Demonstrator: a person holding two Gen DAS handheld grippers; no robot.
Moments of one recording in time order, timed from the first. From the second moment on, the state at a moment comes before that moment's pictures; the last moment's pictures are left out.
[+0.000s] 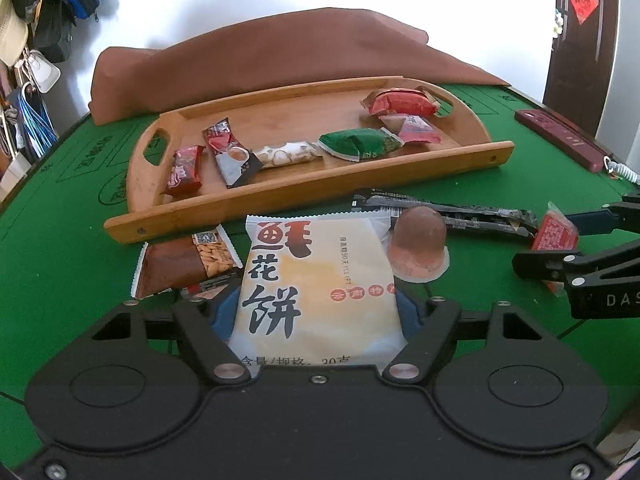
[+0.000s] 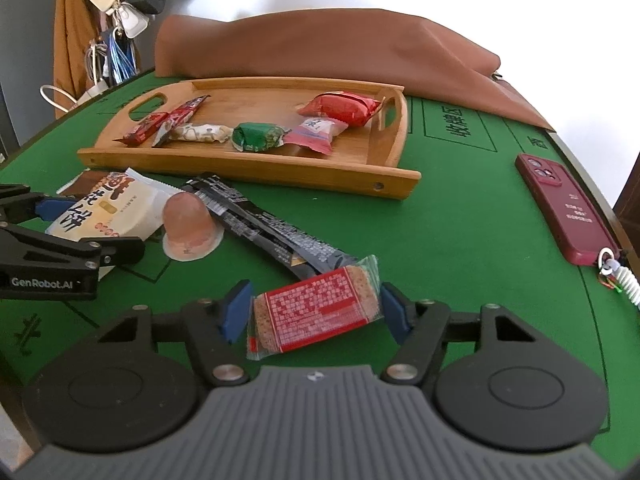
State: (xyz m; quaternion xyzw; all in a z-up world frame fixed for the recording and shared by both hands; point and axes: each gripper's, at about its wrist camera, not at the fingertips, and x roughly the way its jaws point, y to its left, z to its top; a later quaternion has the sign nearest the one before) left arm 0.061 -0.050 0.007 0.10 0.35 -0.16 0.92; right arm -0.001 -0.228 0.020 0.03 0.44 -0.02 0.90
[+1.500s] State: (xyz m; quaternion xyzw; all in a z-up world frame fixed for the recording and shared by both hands) left arm 0.222 -0.017 0.088 0.03 0.33 -0.09 0.94; right arm 0.176 -0.255 0.057 0.09 0.42 -0.03 0.90
